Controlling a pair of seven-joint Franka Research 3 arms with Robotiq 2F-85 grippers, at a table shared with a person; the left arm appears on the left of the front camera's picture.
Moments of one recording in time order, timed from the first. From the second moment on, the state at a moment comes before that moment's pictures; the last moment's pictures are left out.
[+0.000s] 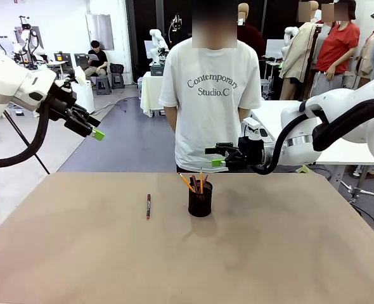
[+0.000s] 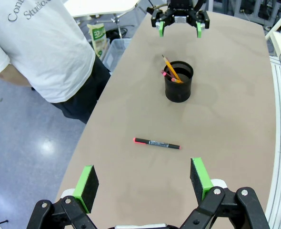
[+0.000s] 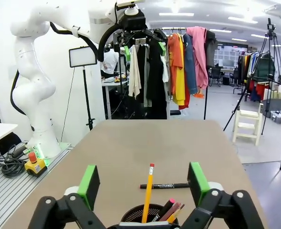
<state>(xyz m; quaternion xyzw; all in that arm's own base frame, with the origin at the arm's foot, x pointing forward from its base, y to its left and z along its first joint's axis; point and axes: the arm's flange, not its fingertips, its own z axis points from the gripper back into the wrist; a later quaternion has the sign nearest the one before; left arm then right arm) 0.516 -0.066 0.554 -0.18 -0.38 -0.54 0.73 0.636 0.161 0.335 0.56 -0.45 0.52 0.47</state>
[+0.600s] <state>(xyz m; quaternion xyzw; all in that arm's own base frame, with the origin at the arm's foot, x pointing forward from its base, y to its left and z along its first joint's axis) 0.516 -0.066 0.554 -0.18 -0.38 -0.54 0.73 0.636 0.158 0.334 0.56 -0.45 0.52 0.47</state>
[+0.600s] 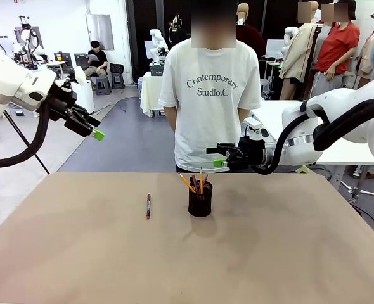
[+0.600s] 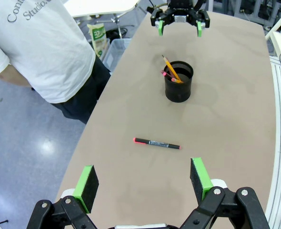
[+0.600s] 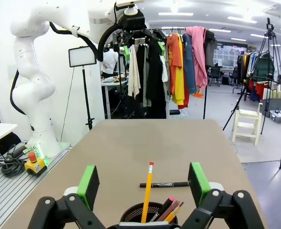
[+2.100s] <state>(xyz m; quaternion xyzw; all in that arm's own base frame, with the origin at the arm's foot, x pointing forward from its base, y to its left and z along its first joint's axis) 0.516 -0.066 0.554 -0.18 -0.38 -0.54 0.73 0.636 0.040 0.513 0.26 -0.40 0.55 0.69</state>
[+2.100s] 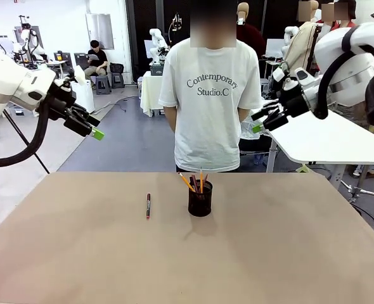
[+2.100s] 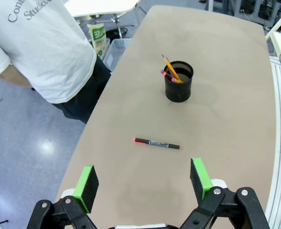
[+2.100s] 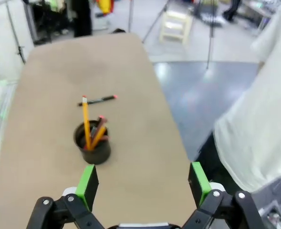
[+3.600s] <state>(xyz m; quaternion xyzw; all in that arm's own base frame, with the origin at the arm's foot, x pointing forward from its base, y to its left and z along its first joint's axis) 0.516 -0.066 0.554 -0.18 -0.38 -0.54 0.73 0.576 -0.007 0.528 0.27 -0.32 0.51 0.75</state>
